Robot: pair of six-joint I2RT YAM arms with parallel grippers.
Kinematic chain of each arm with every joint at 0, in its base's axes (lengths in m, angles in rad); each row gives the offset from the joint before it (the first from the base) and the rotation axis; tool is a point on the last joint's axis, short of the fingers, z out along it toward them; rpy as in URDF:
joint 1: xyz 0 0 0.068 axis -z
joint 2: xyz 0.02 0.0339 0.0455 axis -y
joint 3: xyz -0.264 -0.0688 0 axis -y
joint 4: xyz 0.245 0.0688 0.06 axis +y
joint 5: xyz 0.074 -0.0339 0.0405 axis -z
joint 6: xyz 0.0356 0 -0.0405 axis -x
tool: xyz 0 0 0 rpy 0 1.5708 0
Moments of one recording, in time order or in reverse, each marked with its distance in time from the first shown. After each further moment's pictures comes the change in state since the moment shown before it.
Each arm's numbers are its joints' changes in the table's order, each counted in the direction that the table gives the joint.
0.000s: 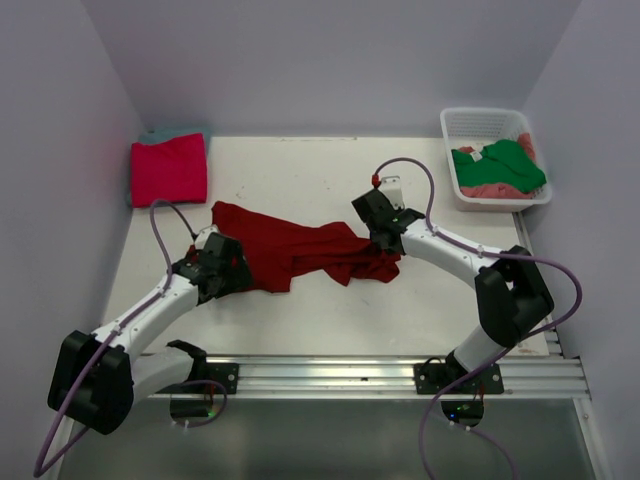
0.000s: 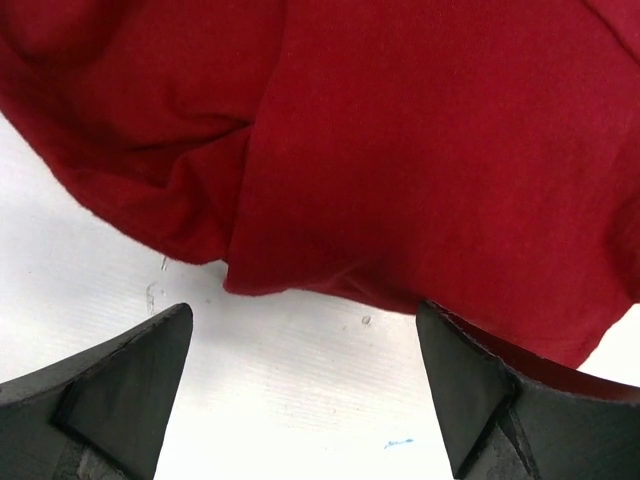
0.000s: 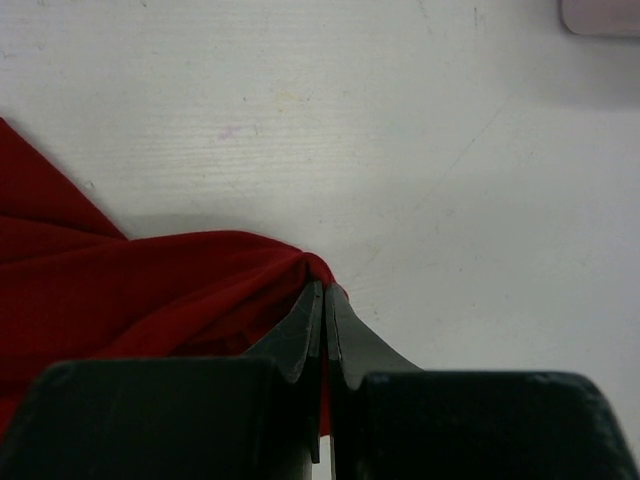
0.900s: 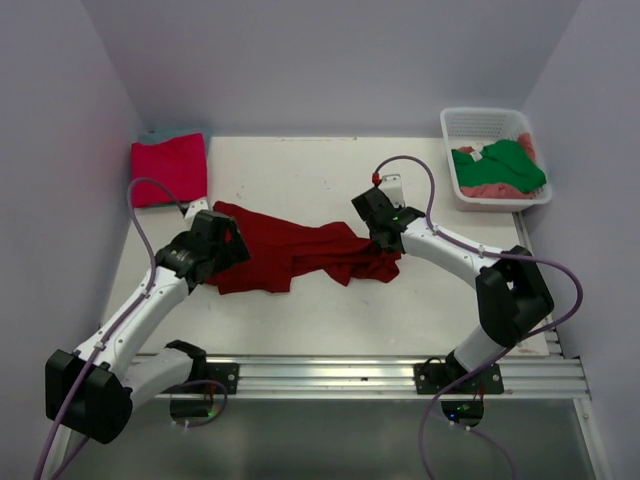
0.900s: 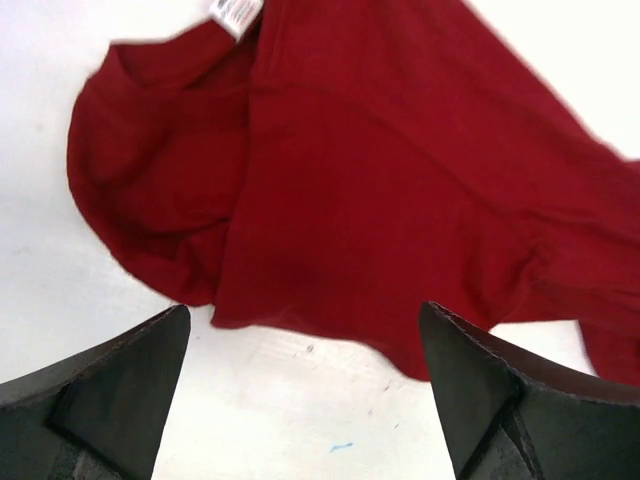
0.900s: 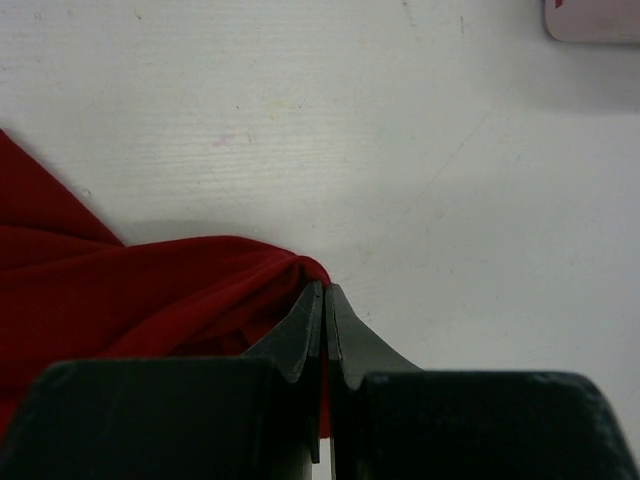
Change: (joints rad) left arm -0.027 0.061 0.204 0.053 -0.042 -0.051; right arm 0.000 0.000 0.015 0.020 0.020 0.000
